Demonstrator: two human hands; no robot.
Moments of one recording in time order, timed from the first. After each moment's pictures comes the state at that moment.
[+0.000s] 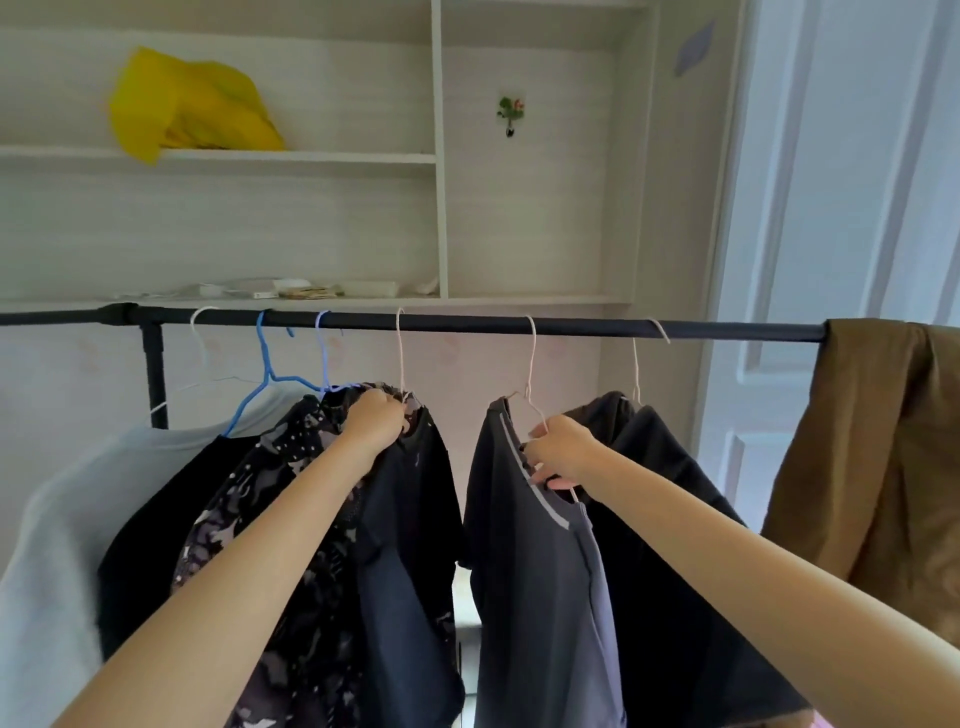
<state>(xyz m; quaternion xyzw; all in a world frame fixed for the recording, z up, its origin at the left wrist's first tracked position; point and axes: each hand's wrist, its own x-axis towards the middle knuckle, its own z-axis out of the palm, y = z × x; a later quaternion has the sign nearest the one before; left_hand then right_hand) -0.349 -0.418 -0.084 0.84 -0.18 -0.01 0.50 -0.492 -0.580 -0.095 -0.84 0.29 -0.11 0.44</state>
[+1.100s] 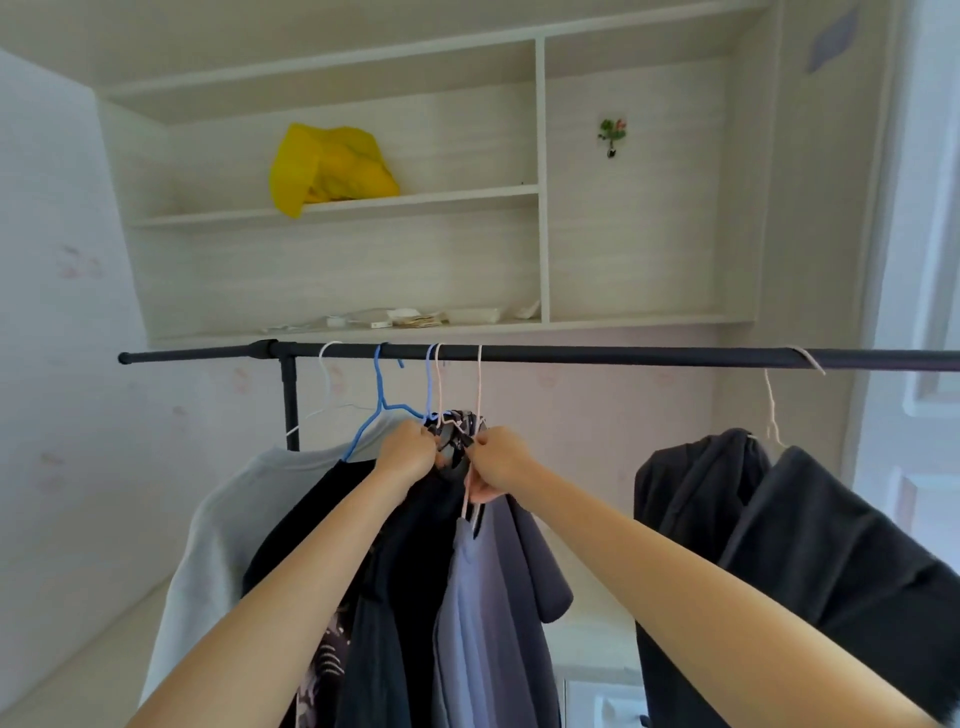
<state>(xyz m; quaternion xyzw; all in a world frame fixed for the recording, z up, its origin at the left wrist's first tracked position) -0.305 -0.334 -0.083 0.88 -0.14 0.05 0.45 -0.375 -0.441 -0.083 -0.86 0.11 -0.11 0.49</state>
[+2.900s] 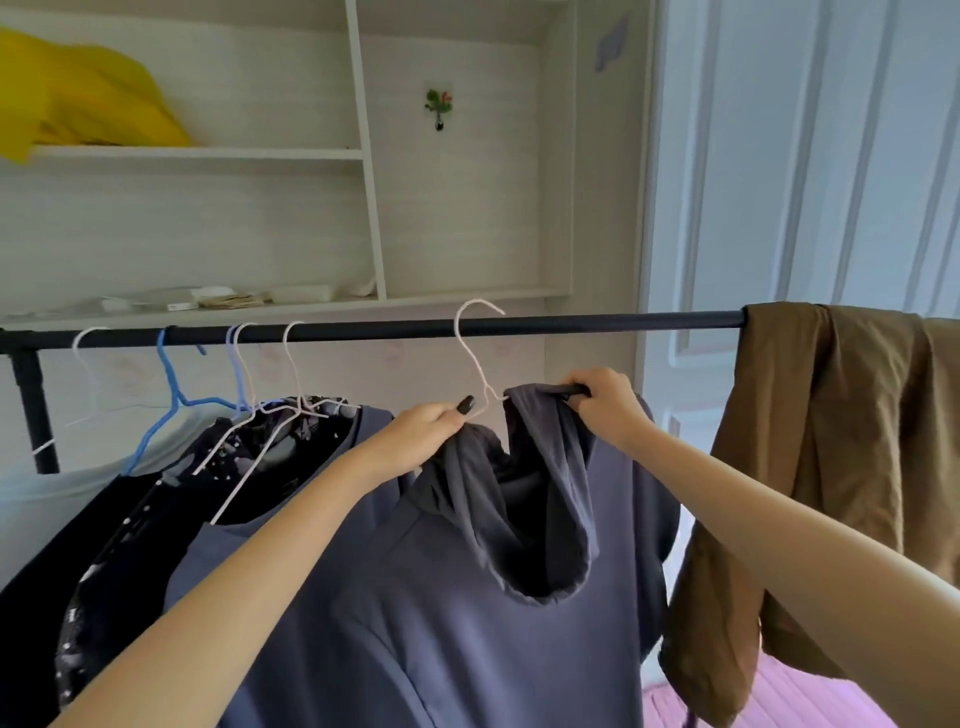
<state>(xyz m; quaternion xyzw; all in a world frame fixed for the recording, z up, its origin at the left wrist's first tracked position) -0.404 -0.470 -0.082 0.78 -0.49 -0.11 0.37 -0.541 -0.676 -0.082 -0.88 0.23 -0.35 0.21</state>
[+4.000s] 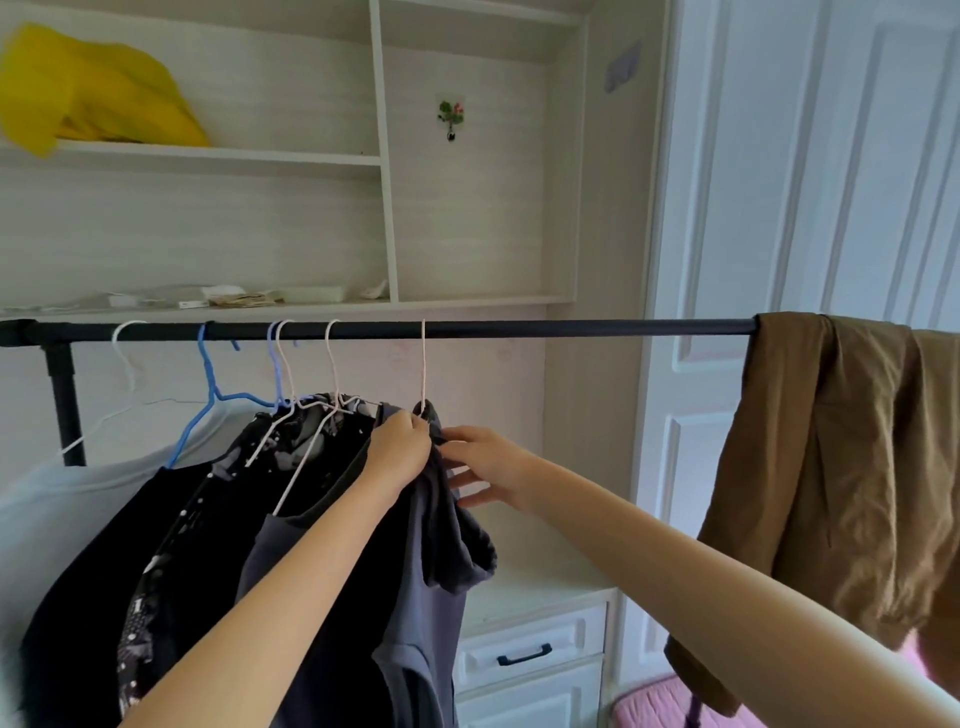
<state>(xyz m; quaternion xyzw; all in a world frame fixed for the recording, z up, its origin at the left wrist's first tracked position) -0.373 -0.443 -0.106 0.84 -0.26 -0.02 0.47 -0.476 -0.517 -0.101 -0.78 0.20 -0.09 0.58</state>
